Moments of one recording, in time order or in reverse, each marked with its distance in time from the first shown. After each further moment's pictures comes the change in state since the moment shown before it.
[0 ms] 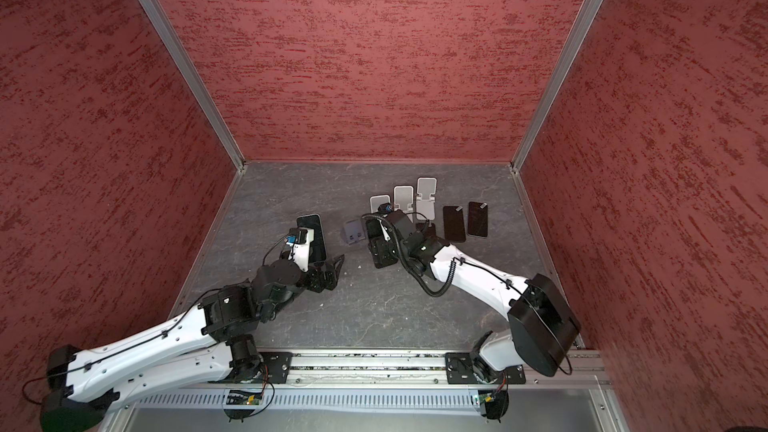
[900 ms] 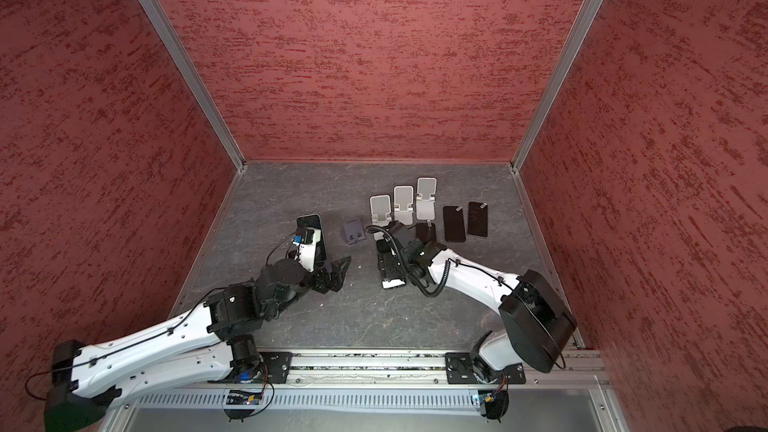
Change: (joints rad) left arm -0.012 0.037 0.000 0.060 0.047 0.018; right arm 0.000 0.044 -0.072 -0.117 -0.047 0.150
